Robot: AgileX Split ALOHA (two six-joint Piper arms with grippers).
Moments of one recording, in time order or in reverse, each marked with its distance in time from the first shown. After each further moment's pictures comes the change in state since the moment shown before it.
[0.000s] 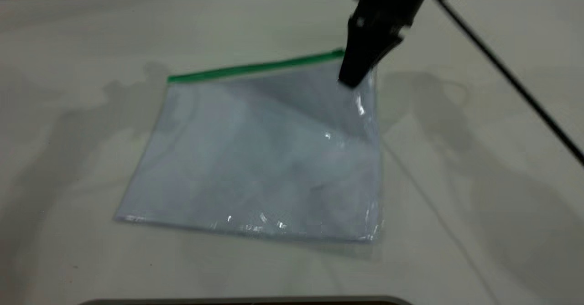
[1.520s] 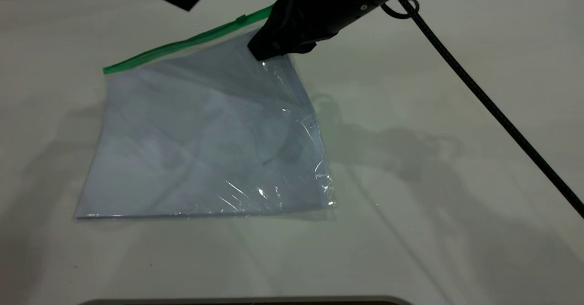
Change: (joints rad) left arm -0.006 0.088 -0.001 -0.467 0.306 0.956; right arm 0.174 -0.218 0.529 0.989 -0.633 -1.032
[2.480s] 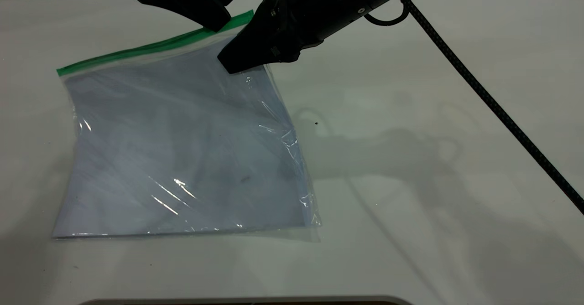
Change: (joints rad) left arm -0.079 0.010 0.000 0.003 0.043 0.062; right arm 0.000 -0.002 0.002 -0.050 0.245 -0.025
